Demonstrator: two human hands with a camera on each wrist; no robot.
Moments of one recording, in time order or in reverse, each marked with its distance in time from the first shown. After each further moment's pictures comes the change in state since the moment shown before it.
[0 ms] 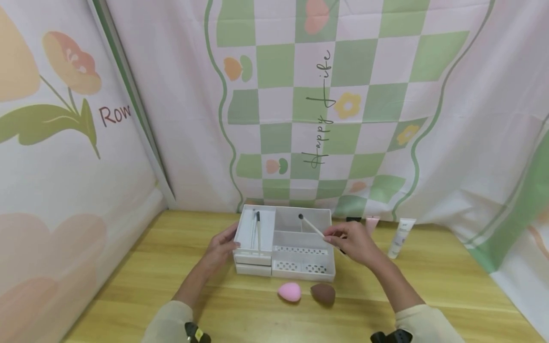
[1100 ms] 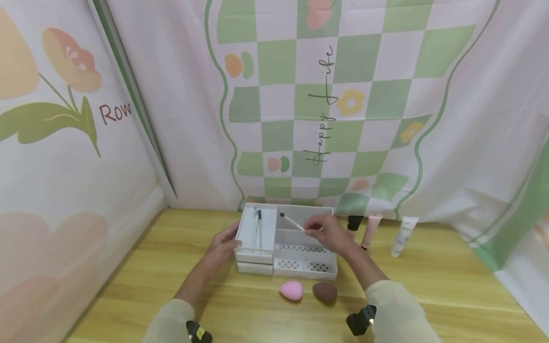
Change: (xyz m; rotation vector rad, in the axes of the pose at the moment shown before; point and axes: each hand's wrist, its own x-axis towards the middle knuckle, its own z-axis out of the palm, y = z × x) left_hand 0.001 0.000 0.000 0.005 0.012 -0.008; right_hand 0.046 0.010 0.045 0.009 -0.072 -0.042
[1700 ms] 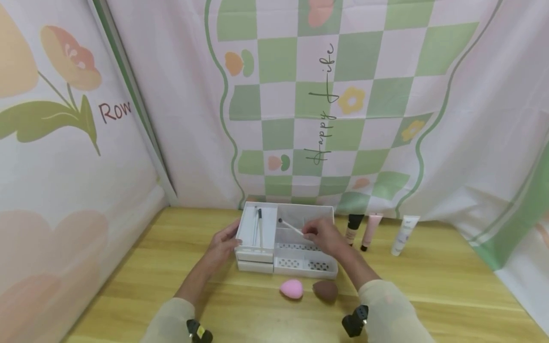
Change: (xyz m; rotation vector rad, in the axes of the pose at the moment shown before) left_hand 0.001 -0.001 0.000 0.013 0.016 -0.009; right_hand 0.003 0.001 0.019 -0.089 -0.059 0.177
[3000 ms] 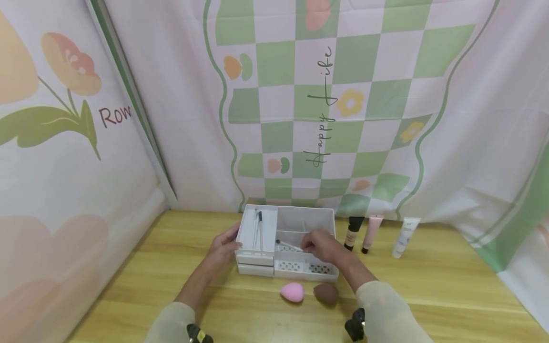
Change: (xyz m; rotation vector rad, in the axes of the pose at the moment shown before) left_hand -0.001 0.000 0.000 0.031 -0.009 0.010; right_hand 0.000 0.015 0.012 -0.181 -0.151 -0.207
